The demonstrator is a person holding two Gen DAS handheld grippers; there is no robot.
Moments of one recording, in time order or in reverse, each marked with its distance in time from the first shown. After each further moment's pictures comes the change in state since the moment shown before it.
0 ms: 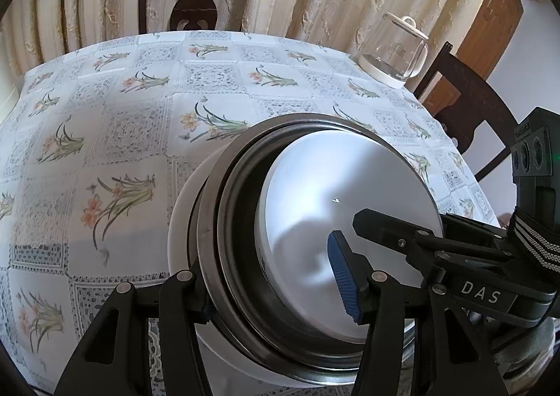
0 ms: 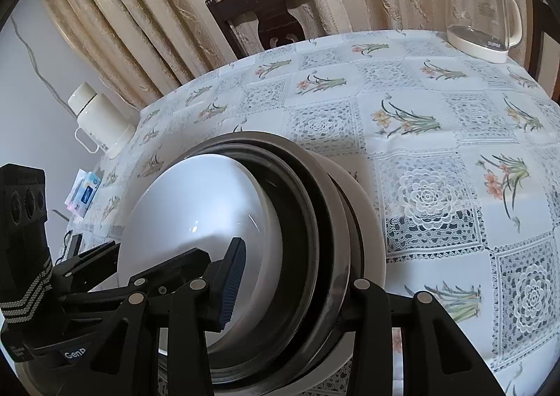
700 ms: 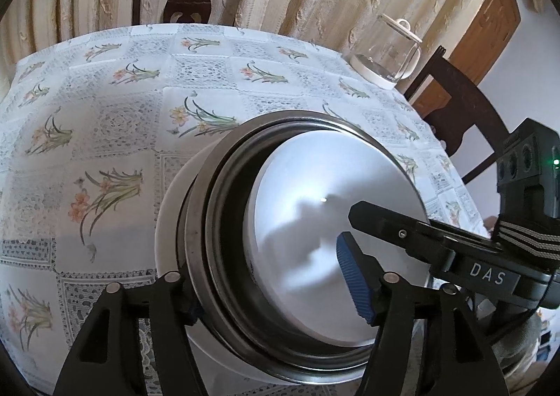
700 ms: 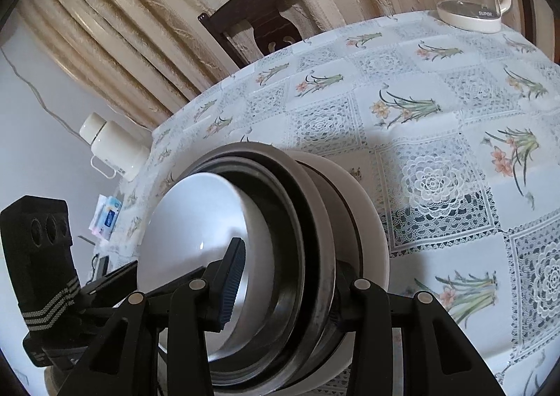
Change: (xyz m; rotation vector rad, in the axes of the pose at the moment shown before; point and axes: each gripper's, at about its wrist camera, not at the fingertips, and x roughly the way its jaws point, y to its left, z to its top) left arm 0.000 0.000 0.003 -0.033 0.018 -0.072; right arm -0.005 -0.016 0.000 0.121 -0.021 0.112
